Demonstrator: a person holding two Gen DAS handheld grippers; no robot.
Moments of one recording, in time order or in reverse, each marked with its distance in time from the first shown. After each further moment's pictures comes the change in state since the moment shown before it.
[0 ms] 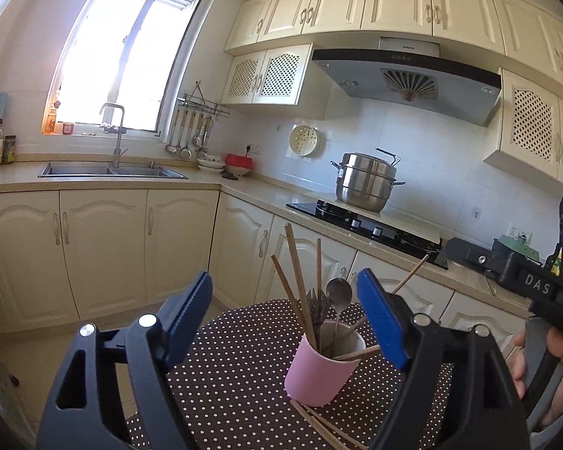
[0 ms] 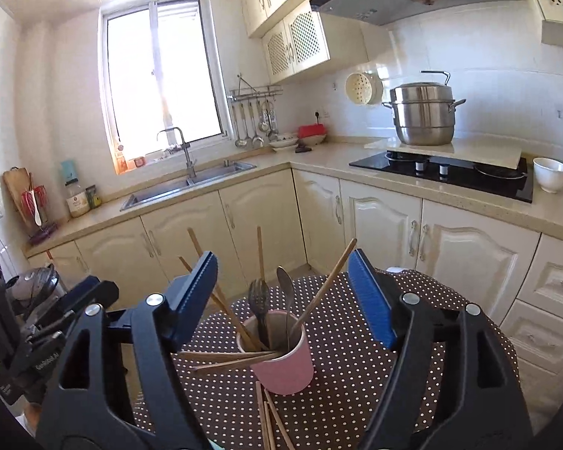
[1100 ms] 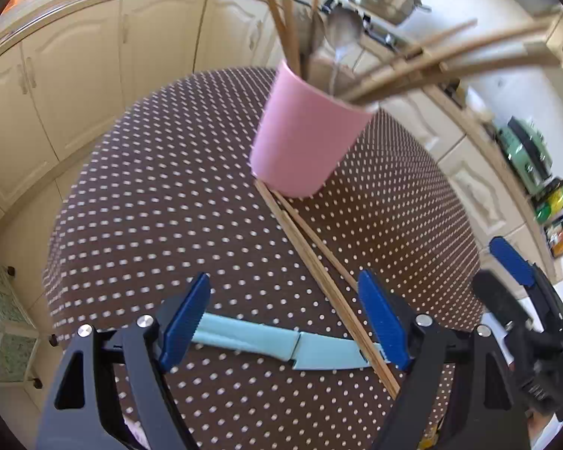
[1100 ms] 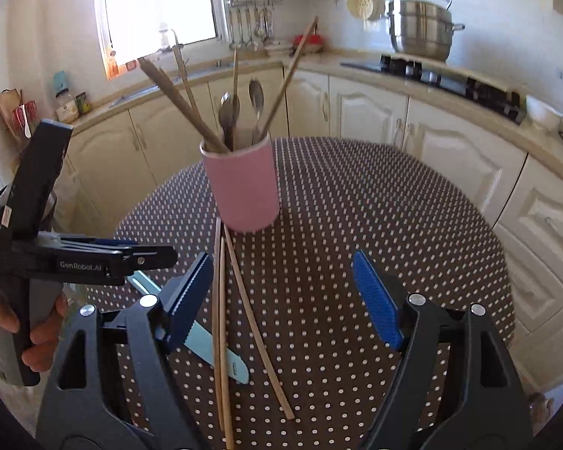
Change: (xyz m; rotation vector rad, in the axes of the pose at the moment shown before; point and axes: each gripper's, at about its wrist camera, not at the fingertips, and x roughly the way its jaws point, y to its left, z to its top) left arm 0.080 -0.022 -0.129 -0.077 0.806 -0.045; right arm -0.017 -0.027 -0.140 -0.074 0.373 -0.048
